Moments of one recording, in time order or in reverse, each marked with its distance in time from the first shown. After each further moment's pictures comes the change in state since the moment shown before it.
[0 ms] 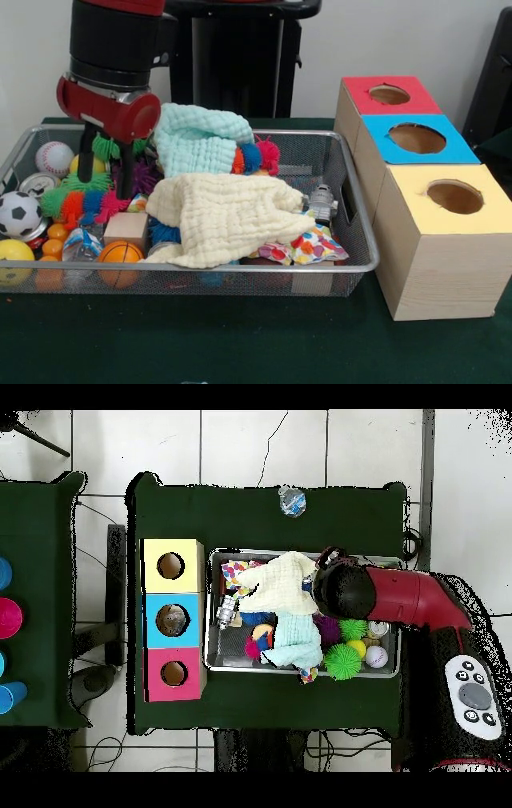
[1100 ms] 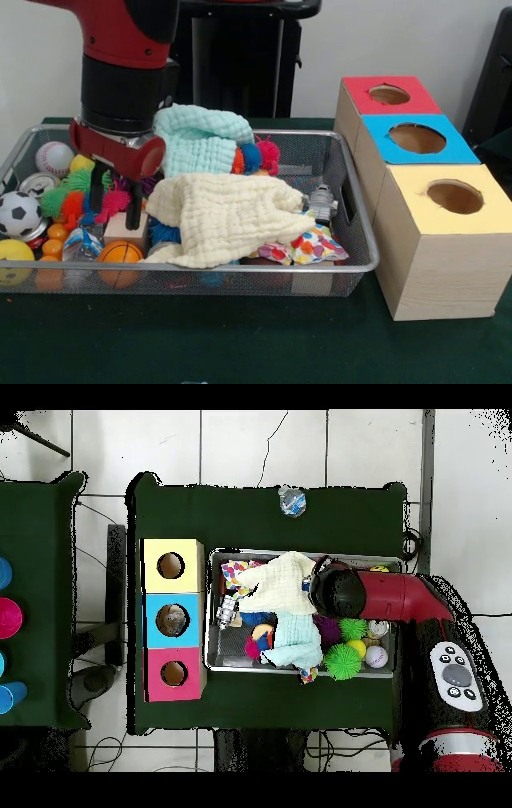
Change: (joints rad) arm -0.002 0.111 0.001 -0.039 -0.052 -0.024 0.000
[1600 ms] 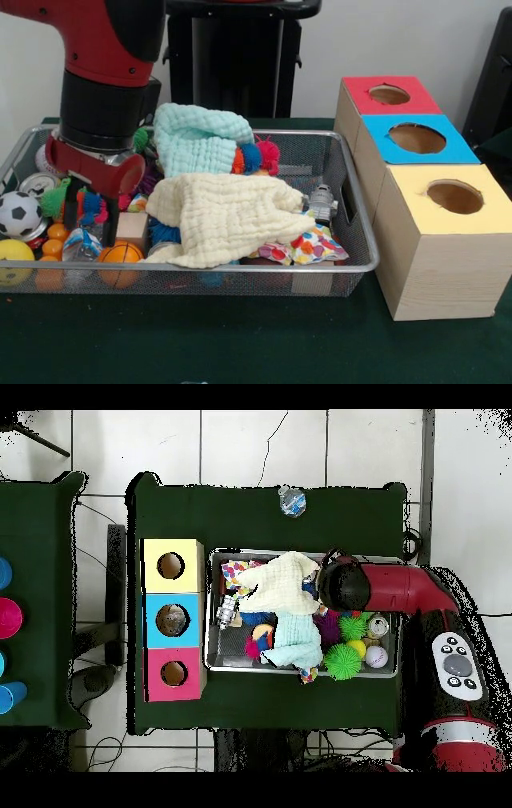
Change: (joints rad) arm -0.007 0.036 0.000 -0.078 -0.063 -0.002 0.000
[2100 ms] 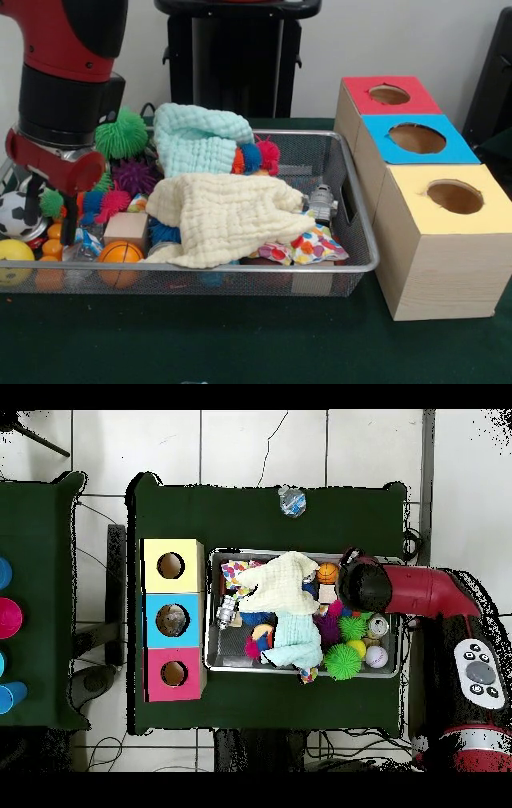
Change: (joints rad) arm -0.048 0.000 0.000 -0.023 -0.009 0.000 0.000
